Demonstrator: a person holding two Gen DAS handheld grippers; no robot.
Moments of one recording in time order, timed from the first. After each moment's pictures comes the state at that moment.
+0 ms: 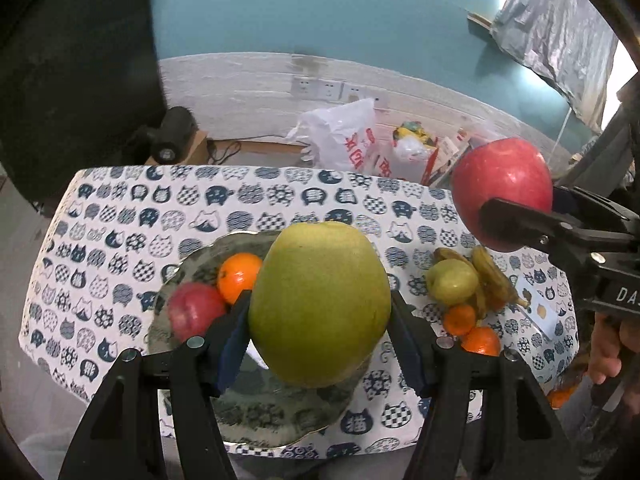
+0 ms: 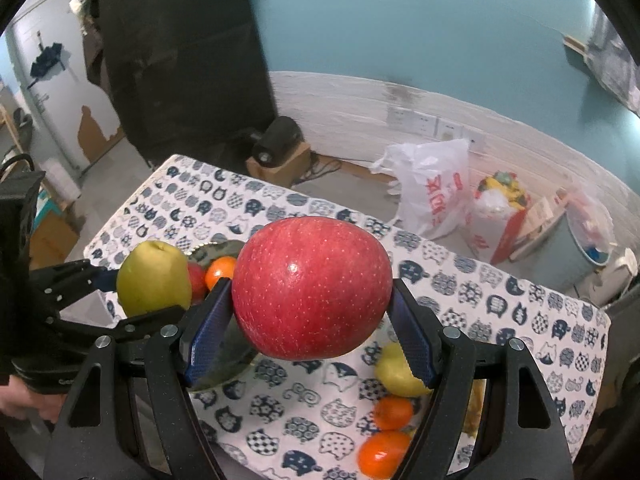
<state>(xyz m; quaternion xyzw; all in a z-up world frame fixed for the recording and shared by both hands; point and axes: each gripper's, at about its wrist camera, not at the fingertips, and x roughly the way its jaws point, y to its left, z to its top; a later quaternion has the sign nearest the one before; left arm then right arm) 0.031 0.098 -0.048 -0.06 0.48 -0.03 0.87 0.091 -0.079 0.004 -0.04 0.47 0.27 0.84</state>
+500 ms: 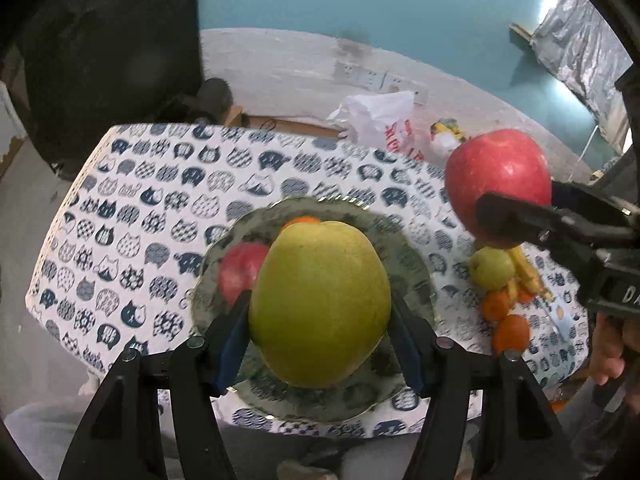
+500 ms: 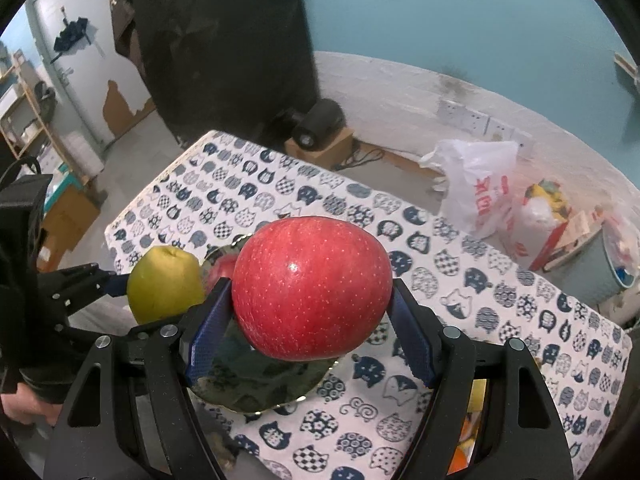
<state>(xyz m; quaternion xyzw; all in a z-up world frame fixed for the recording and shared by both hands) 0.008 0.156 -0.075 -0.09 0.51 0.02 0.86 0.086 -0.009 -0.016 -0.05 0.49 0.32 0.81</state>
